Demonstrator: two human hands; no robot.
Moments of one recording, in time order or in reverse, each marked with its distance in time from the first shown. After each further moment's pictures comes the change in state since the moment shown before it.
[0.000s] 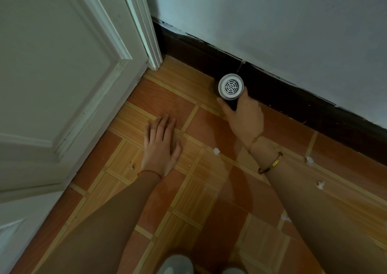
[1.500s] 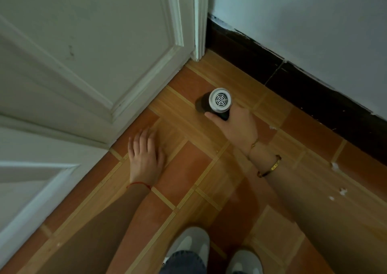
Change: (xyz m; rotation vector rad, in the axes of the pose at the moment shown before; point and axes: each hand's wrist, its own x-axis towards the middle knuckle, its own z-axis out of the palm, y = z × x) left_hand -0.114 -0.063 -0.037 0.074 0.103 -0.344; right_hand -0.058 -0.059 0.038 0.108 -0.288 -0.181
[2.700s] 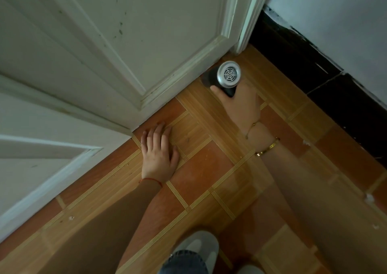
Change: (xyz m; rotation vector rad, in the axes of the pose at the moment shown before) left_hand -0.011 -0.019 0.003 -0.048 -0.025 -0.106; right_hand 0.067 -0.048 0.055 0.095 0.049 -0.158
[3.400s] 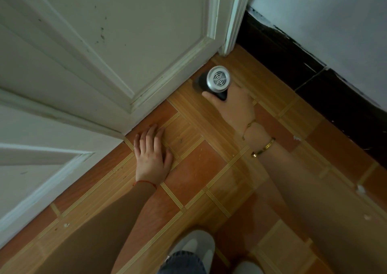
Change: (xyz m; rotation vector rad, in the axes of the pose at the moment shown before) left_hand -0.001 0.001 0.000 0.010 0.002 -0.003; right_hand -0.006 0.008 -0.011 -0.053 -0.064 -0.026
